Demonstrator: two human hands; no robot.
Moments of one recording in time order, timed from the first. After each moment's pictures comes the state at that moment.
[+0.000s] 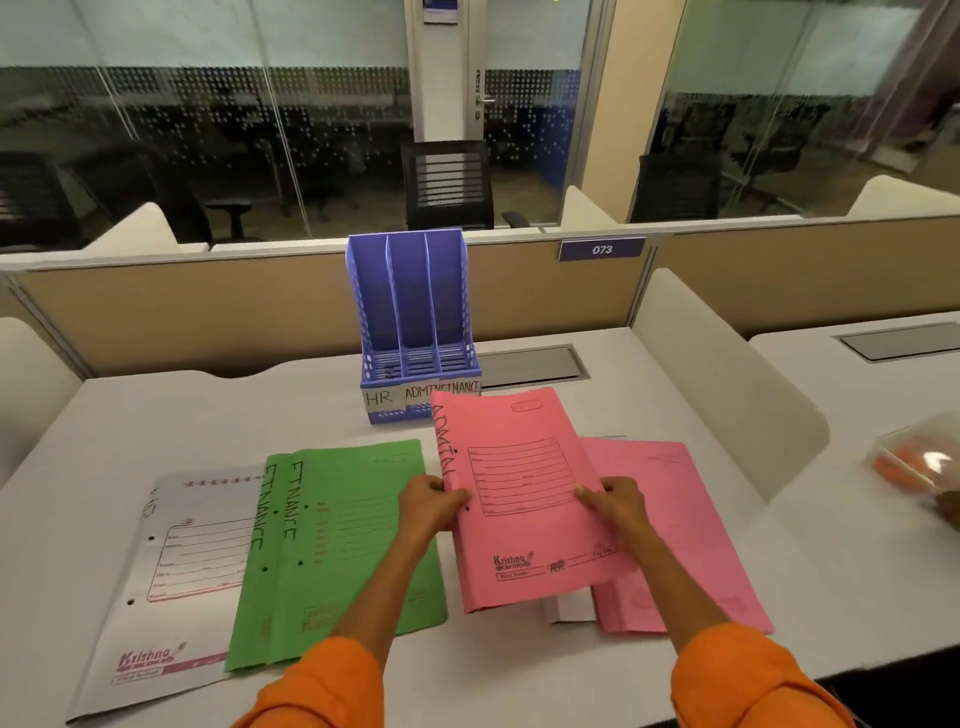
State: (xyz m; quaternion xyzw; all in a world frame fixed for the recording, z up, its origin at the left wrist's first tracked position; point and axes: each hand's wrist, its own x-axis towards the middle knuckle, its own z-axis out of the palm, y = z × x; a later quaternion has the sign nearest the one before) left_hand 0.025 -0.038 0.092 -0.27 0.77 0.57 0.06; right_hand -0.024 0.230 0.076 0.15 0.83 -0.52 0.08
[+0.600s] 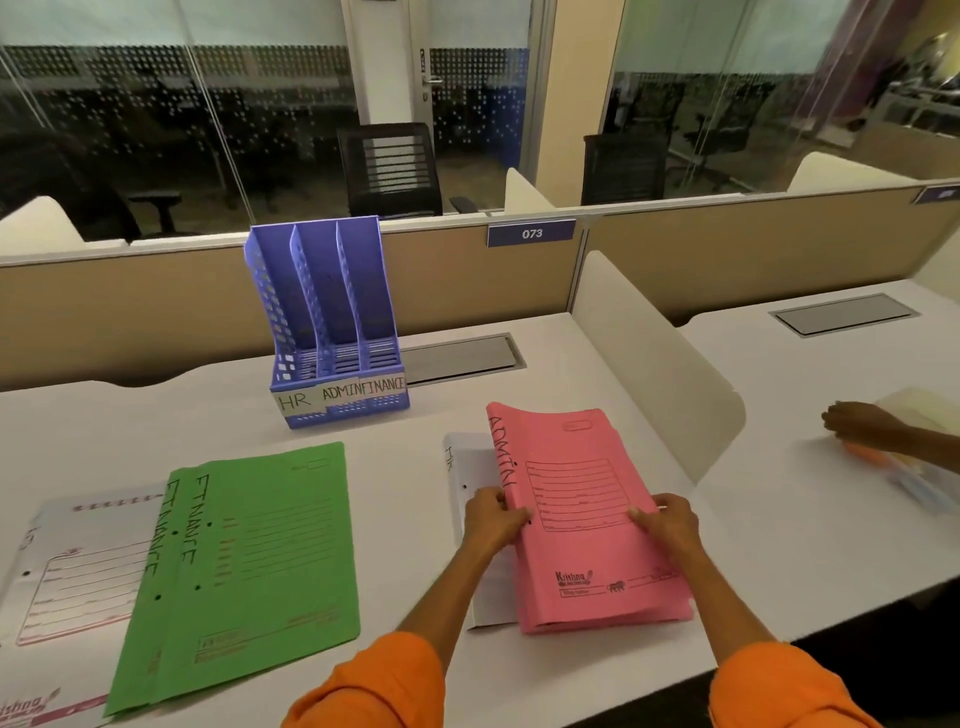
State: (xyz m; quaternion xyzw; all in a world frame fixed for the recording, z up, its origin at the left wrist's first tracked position) left_hand -0.007 0.160 0.065 -0.15 0.81 0.55 0.14; right_hand -0.027 0.424 0.043 0.26 0.85 -0.46 0.05
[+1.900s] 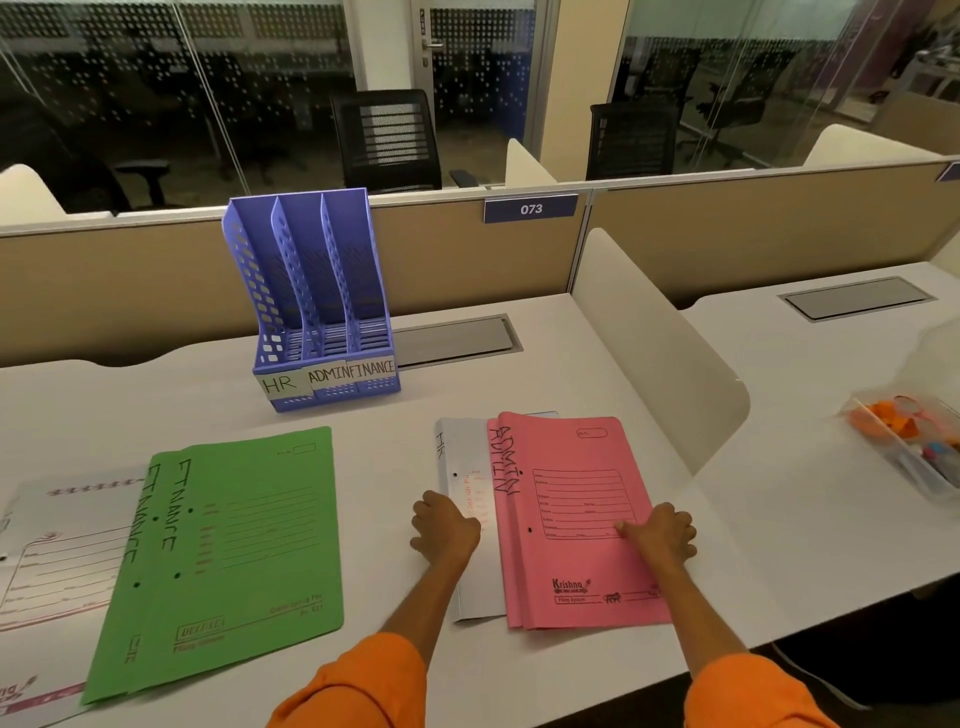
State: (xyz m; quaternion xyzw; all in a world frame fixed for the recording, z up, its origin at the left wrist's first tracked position) left_hand -0.006 0.145 0.026 -0.33 0.87 0.35 0.13; right_hand -0.027 0.415 0.010 0.33 0.91 -0.25 0.10
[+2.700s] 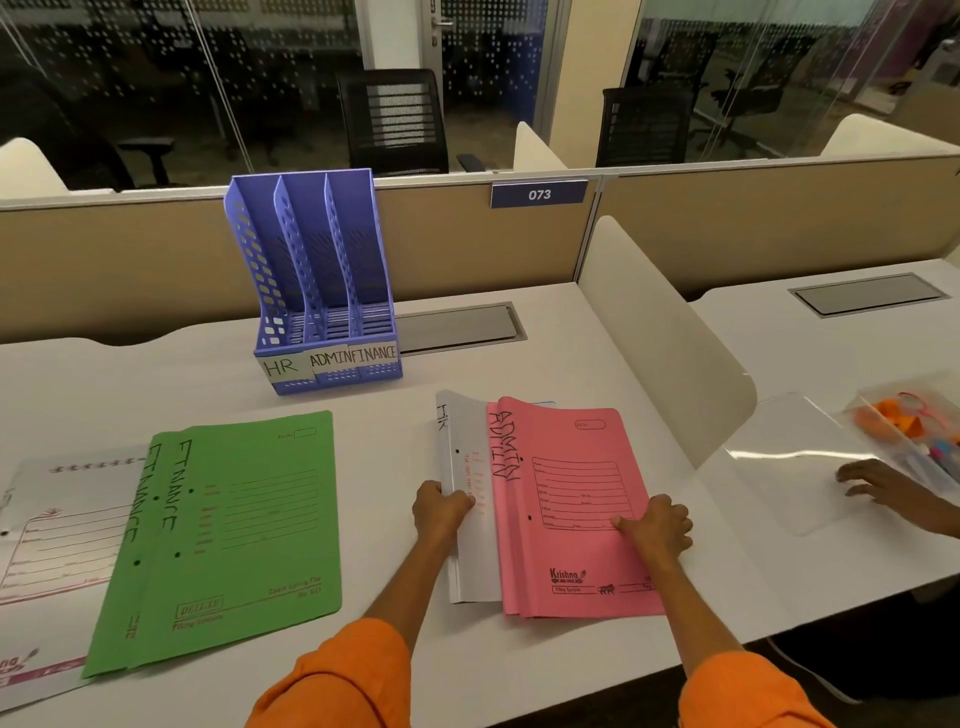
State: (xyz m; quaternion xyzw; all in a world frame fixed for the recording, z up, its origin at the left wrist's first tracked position) left_hand -0.011 0.125 0.014 -0.36 0.71 0.60 0.10; right_hand -0.024 0.409 0.008 0.30 0.92 -0.24 0.08
